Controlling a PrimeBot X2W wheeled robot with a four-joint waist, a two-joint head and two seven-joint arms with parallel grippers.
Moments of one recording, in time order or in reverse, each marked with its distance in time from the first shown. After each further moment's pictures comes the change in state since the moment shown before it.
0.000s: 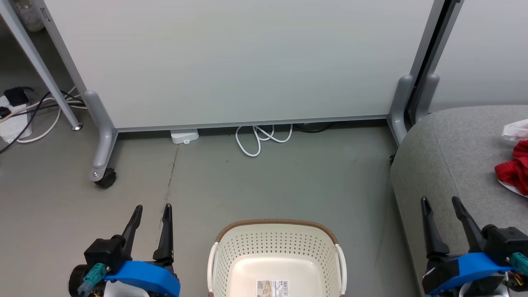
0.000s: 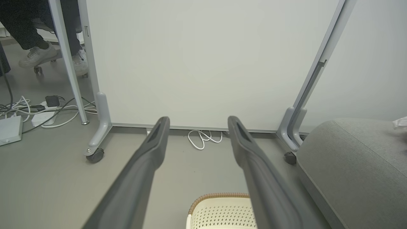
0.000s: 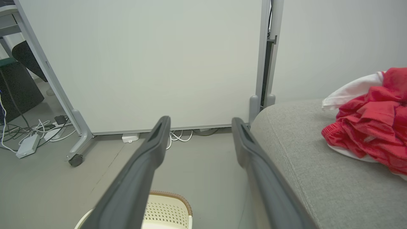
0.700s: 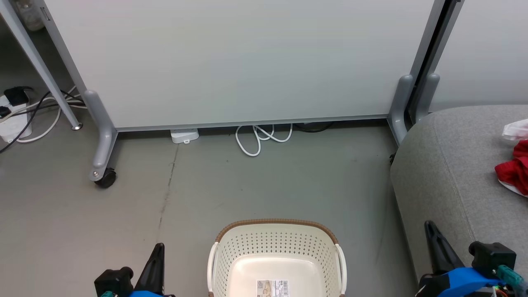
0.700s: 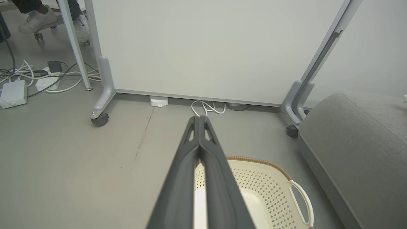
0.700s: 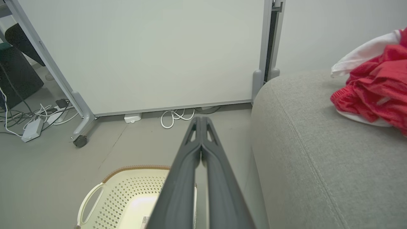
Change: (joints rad) left arm 0.068 -0.020 0.000 0.069 0.004 0.000 0.007; right arm 0.022 0.009 0.016 0.085 0.009 0.000 0.001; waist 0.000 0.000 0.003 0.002
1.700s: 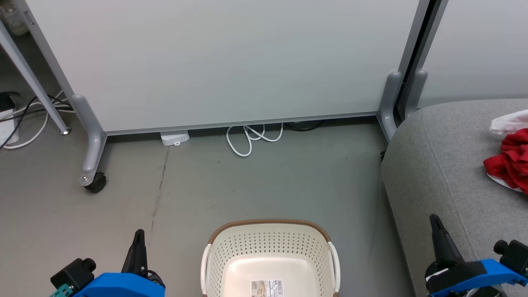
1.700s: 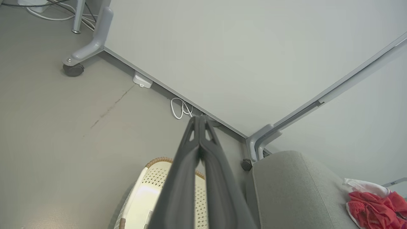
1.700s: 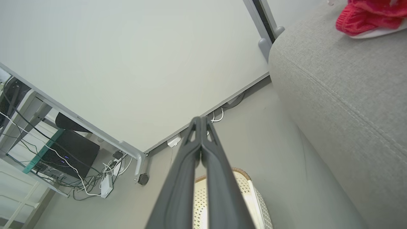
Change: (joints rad) left arm -0.001 -0.023 0.084 -0.068 -0.440 0.000 0.128; right arm -0.013 0.003 -0.002 0.019 0.501 0.000 0.076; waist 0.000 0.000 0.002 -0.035
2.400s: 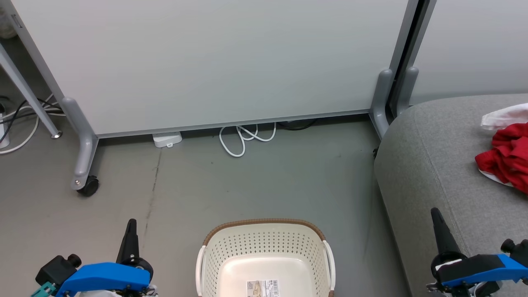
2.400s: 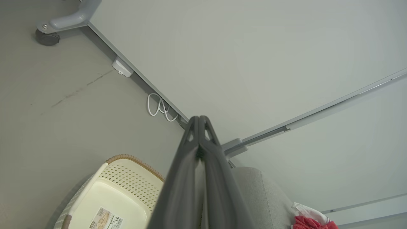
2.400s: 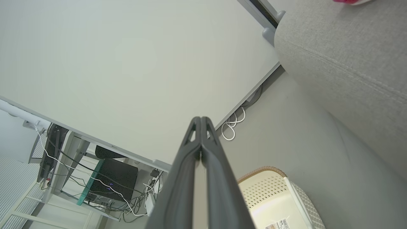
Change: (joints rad) left arm -0.017 -0.012 0.053 -0.050 -0.248 0.000 0.073; right arm -0.029 -0.001 -0.002 0.000 0.280 0.000 0.041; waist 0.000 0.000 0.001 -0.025
